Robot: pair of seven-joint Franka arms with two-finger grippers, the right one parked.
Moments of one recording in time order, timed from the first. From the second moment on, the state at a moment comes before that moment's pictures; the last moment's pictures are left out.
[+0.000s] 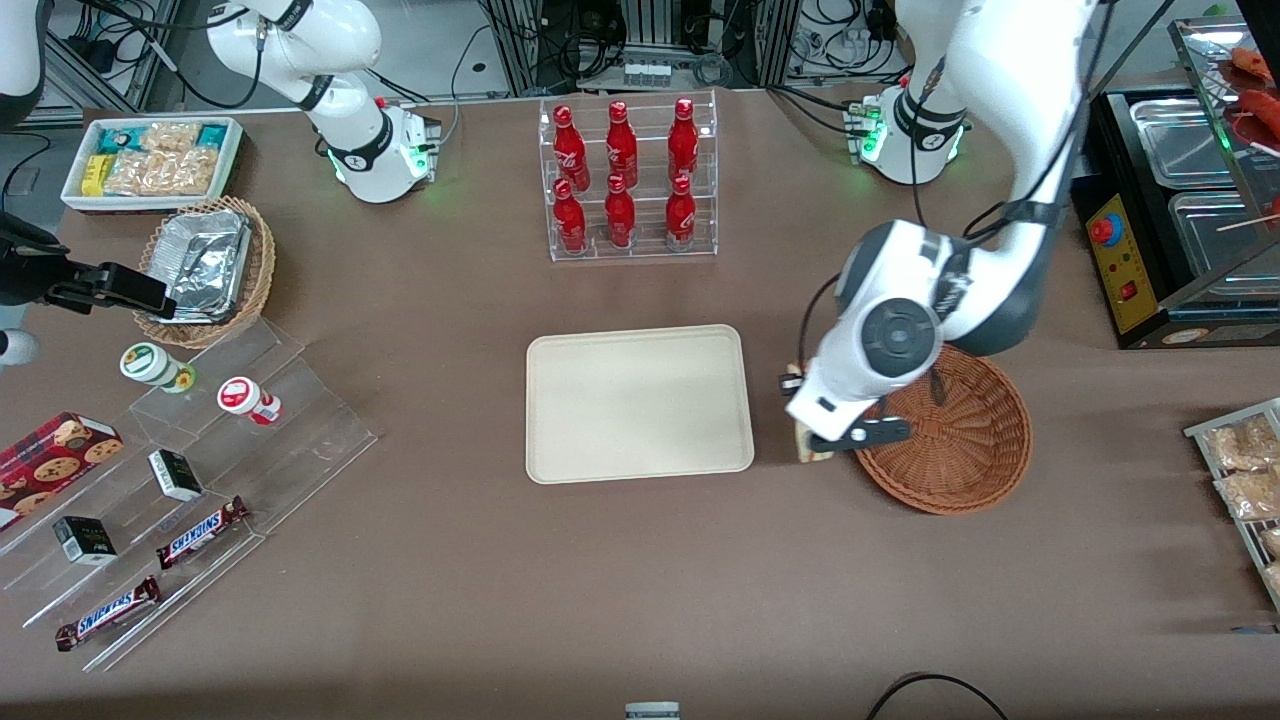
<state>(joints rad) -0.42 0.45 -0.07 -1.63 -0.04 1.89 -0.59</state>
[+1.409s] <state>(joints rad) -0.75 0.78 -0.07 -1.39 -0.04 2.14 -1.00</state>
